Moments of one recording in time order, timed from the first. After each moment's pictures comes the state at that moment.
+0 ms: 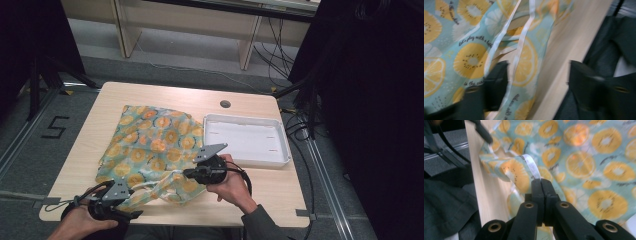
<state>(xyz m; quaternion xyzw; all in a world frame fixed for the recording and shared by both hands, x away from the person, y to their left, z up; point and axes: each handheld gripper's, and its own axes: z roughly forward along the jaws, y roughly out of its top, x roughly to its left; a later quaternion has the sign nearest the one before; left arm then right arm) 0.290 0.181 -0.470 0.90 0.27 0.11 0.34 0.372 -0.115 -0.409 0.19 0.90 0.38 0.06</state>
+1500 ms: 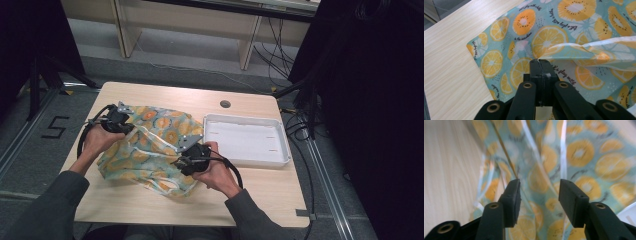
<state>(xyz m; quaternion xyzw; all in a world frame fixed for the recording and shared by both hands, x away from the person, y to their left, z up) 0.491 0.210 -0.424 0.85 0.38 0.24 0.28 0.403 -0.074 -0.415 0.18 0.92 0.30 0.15</state>
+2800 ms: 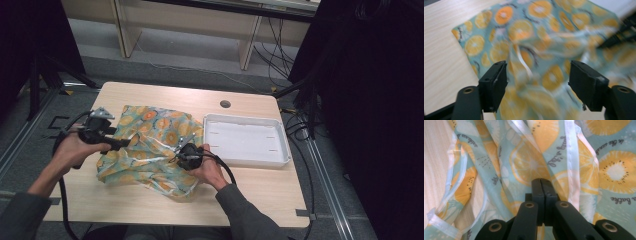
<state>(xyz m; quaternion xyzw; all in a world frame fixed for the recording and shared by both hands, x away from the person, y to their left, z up) 0.415 0.235 -0.388 0.84 0.41 0.16 0.33 0.447 -0.063 -0.477 0.21 0.94 0.26 0.08</state>
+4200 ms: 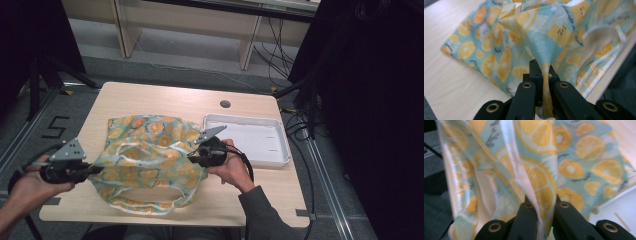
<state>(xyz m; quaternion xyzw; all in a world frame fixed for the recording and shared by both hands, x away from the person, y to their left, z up) 0.333 0.269 -0.380 0.86 0.32 0.18 0.35 0.417 -0.115 -0.399 0.23 0.91 0.35 0.07</state>
